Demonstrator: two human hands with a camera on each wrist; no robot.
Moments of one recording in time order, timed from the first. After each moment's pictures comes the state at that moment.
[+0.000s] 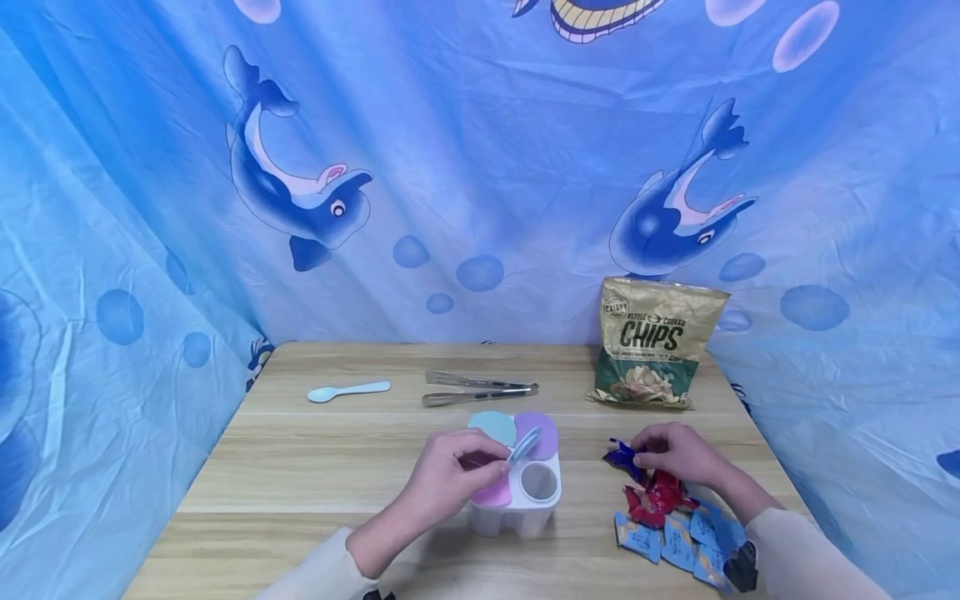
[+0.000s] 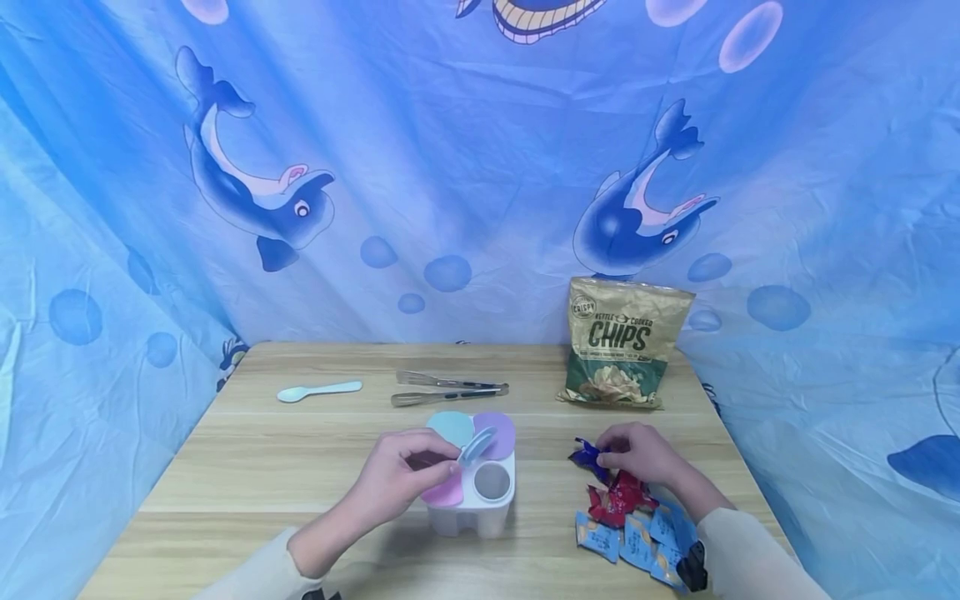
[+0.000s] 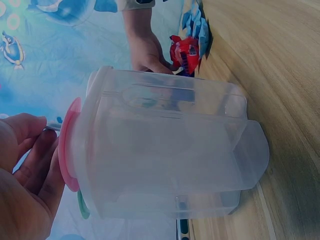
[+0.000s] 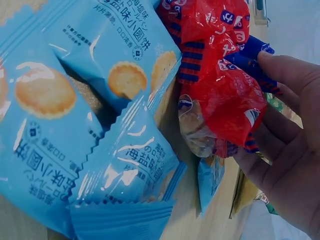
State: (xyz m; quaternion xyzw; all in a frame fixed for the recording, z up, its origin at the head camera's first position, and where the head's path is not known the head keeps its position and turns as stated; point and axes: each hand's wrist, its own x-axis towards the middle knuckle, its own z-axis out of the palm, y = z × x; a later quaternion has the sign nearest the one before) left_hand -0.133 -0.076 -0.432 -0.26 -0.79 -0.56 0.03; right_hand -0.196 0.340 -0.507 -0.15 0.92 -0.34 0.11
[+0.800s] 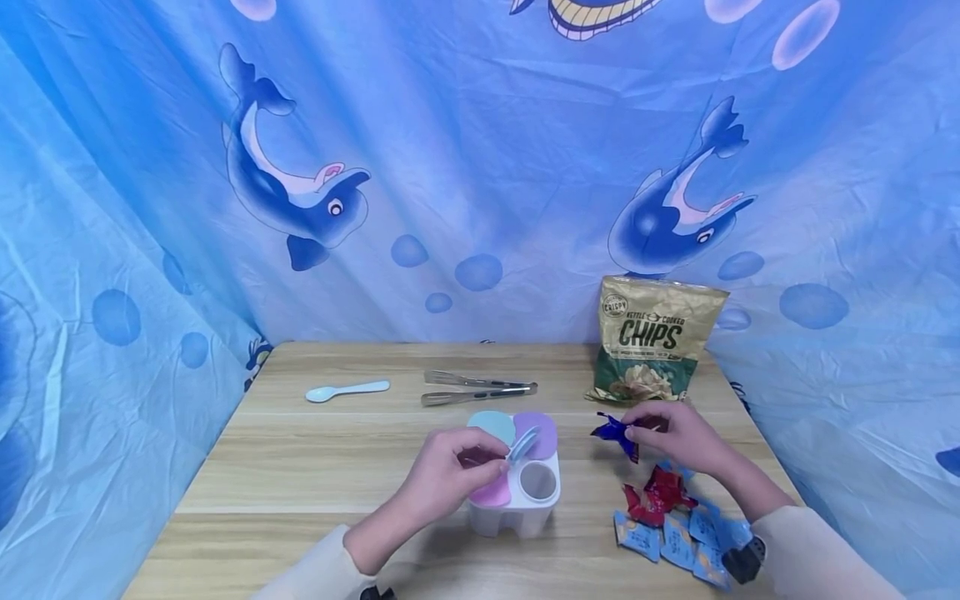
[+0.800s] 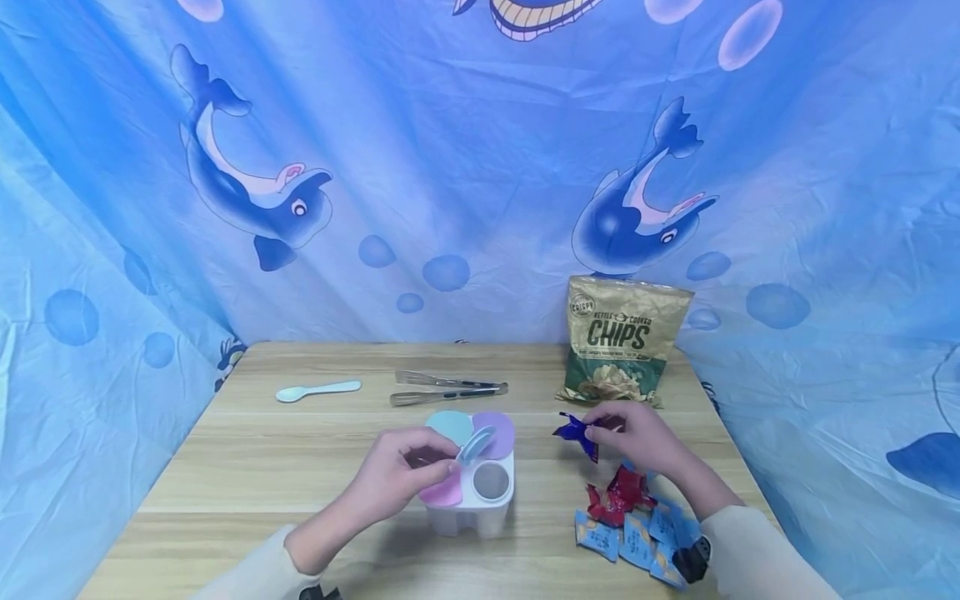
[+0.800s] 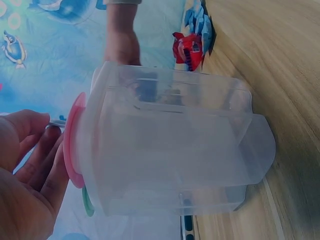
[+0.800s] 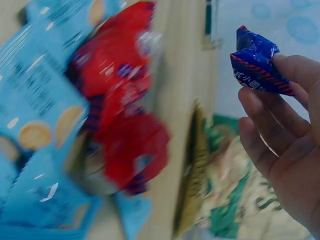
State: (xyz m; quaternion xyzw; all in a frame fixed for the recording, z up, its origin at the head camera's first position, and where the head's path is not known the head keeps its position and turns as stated) left_hand -0.135 -0.076 -0.428 -0.26 -0.79 -0.56 0.00; right_hand -0.189 0.319 -0.458 -0.18 0.90 -0.40 0.03
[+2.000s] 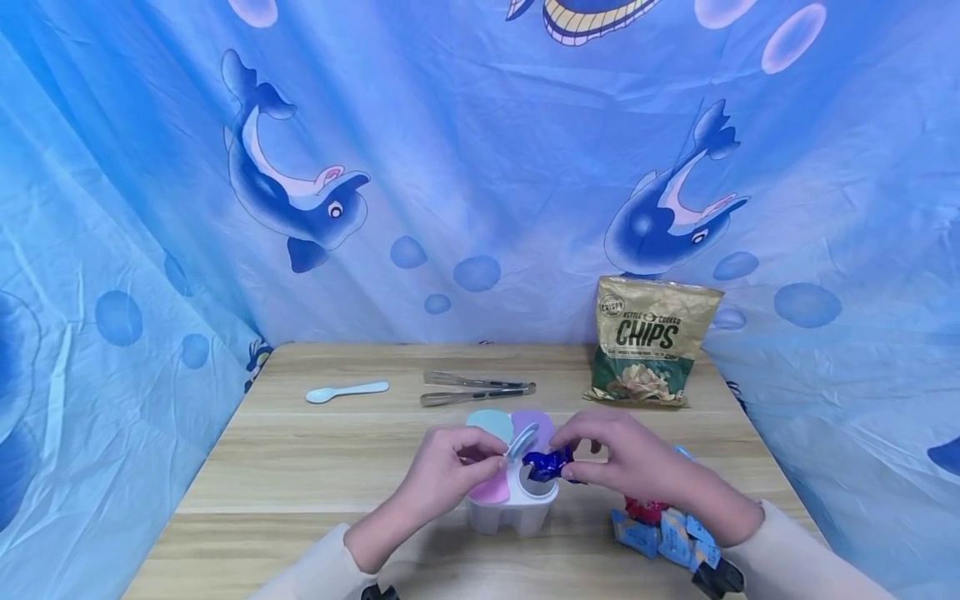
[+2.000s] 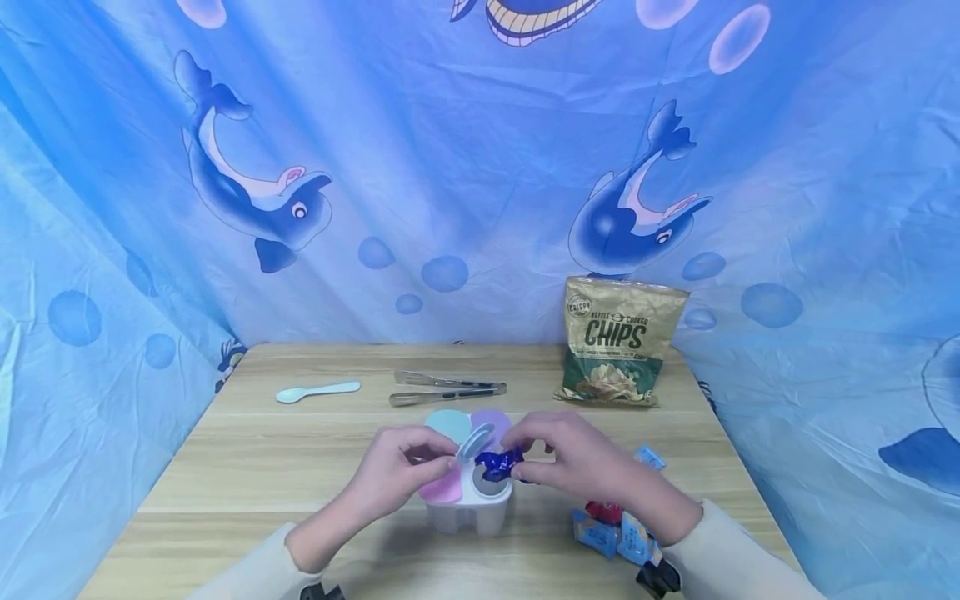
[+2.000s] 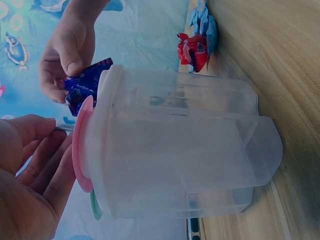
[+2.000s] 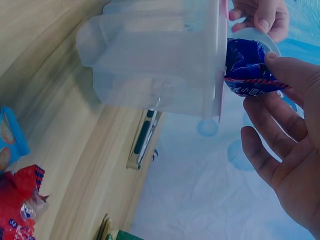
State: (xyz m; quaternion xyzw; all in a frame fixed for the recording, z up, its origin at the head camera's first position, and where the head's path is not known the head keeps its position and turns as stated) left_hand -0.131 -0.073 -0.420 -0.24 -0.80 -0.55 0.01; right_hand -0.139 0.216 -0.389 -0.37 0.87 -0.33 0.01
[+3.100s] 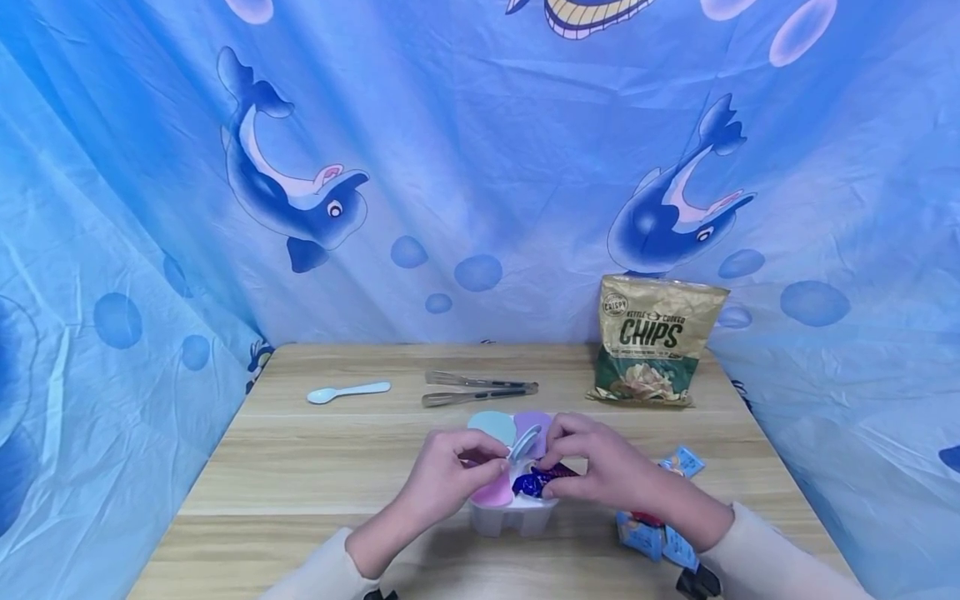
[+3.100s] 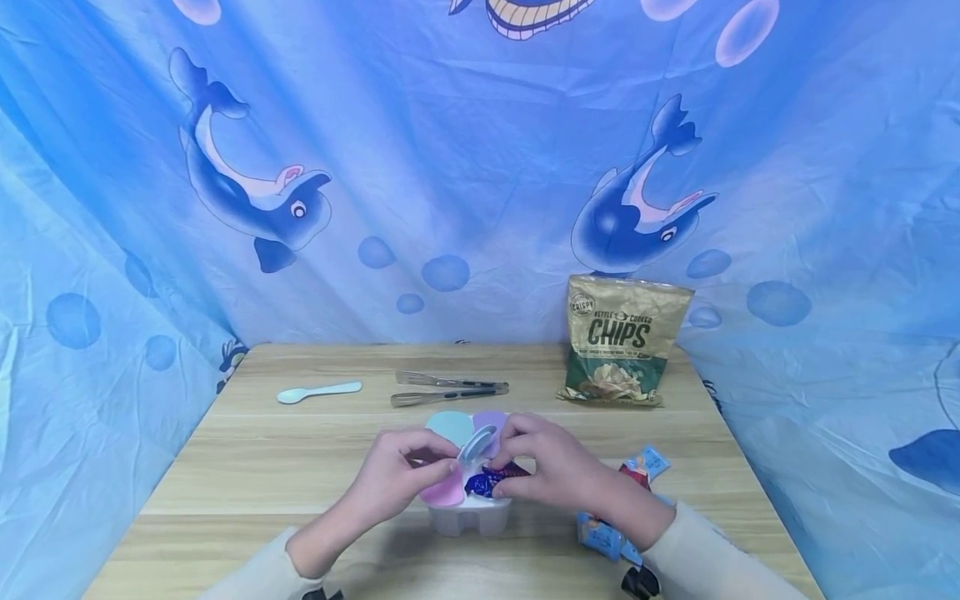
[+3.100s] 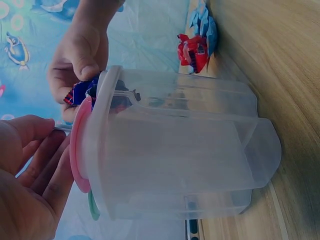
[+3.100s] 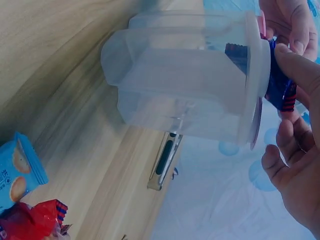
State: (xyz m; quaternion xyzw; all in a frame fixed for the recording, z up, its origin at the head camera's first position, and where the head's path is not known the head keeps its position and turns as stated) left_hand -0.132 -0.072 -0.425 -0.24 -0.79 -0.56 0.01; right_hand -0.147 0.195 -0.419 -0.42 0.84 -0.33 -0.04
